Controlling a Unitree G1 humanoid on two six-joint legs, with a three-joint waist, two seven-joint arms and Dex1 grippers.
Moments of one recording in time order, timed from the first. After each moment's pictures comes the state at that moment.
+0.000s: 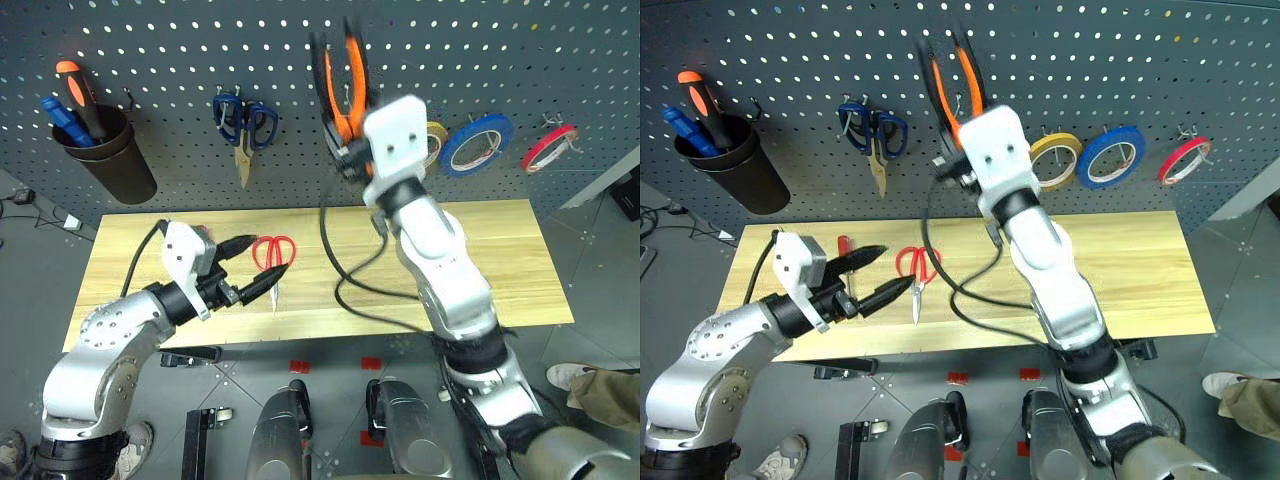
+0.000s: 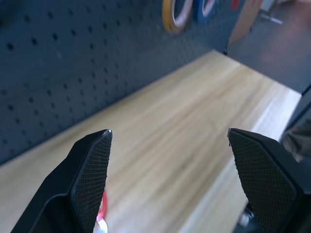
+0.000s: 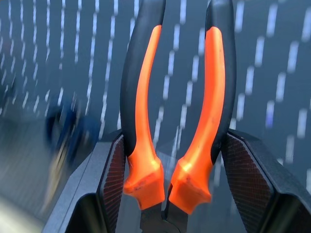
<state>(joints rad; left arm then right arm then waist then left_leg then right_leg) -0.14 0.63 0.22 -0.45 -0.59 0.55 -0.68 -0.86 0.01 0.25 -0.09 -0.11 0.21 0.00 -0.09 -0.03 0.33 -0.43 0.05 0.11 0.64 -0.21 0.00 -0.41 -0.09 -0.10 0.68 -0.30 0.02</state>
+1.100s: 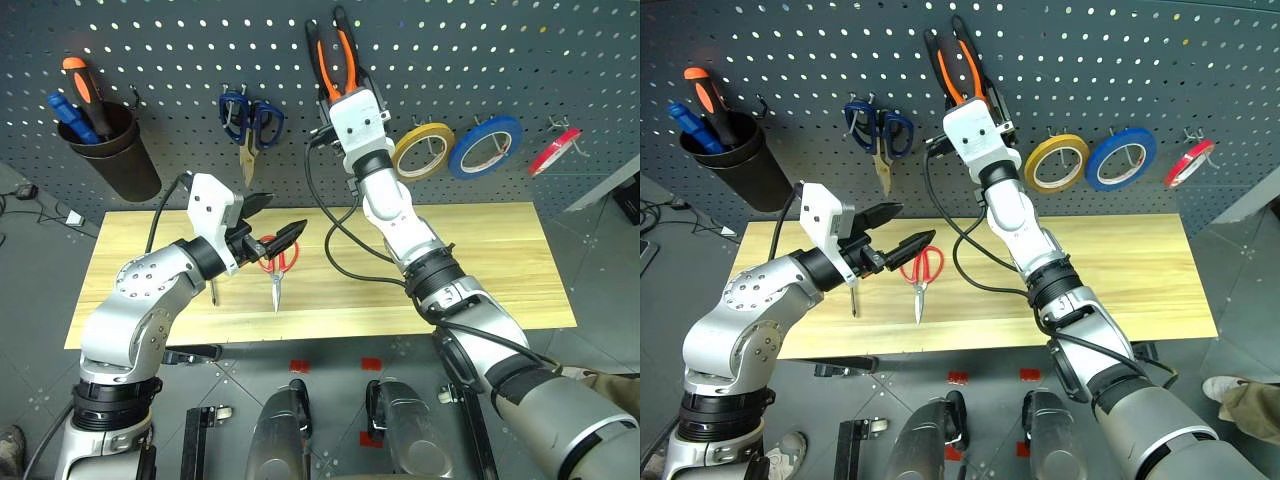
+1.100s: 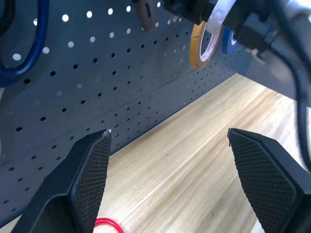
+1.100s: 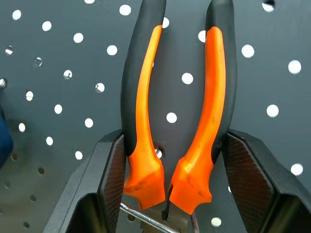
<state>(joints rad) -0.35 0.57 0.10 -0.34 -0.50 0.57 -0.60 -1.13 0.05 0.12 0.81 -0.21 -0.34 -0.17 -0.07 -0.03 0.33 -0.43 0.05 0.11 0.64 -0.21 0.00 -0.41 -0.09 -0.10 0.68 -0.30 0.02</state>
